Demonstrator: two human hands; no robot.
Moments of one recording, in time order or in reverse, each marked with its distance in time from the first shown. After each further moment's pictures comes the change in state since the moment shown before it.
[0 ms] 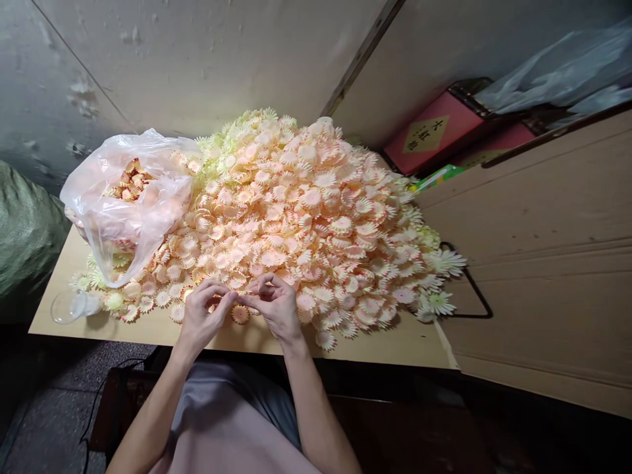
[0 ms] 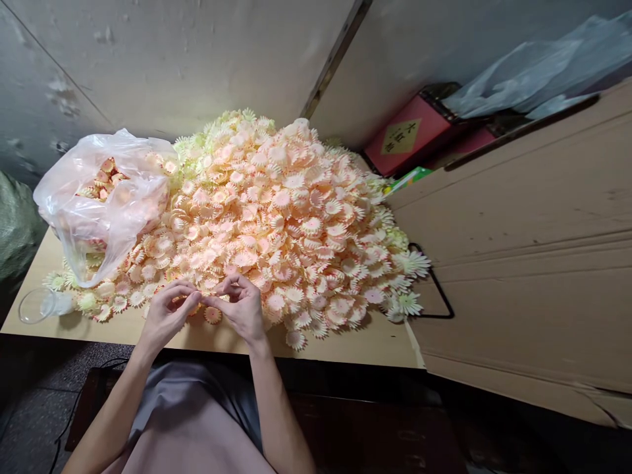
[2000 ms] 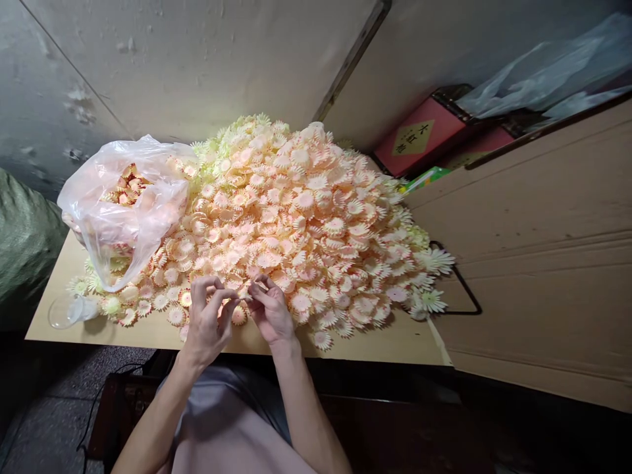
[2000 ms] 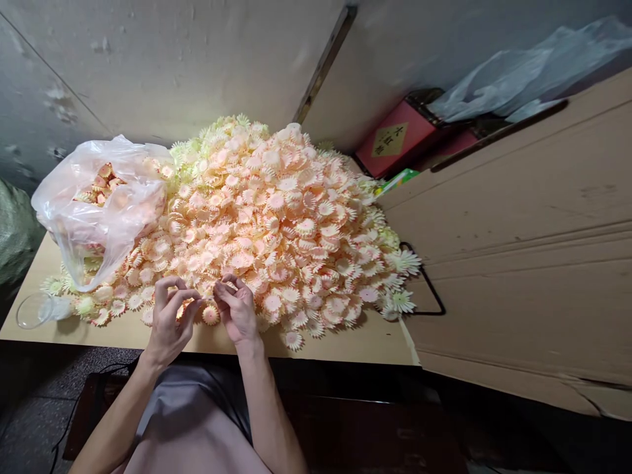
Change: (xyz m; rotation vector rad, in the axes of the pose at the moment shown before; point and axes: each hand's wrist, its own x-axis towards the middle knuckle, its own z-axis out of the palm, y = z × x) left_hand -0.009 0.007 0.011 0.473 0.139 0.497; right_hand 0.002 0.008 0.007 0.538 0.088 0.228
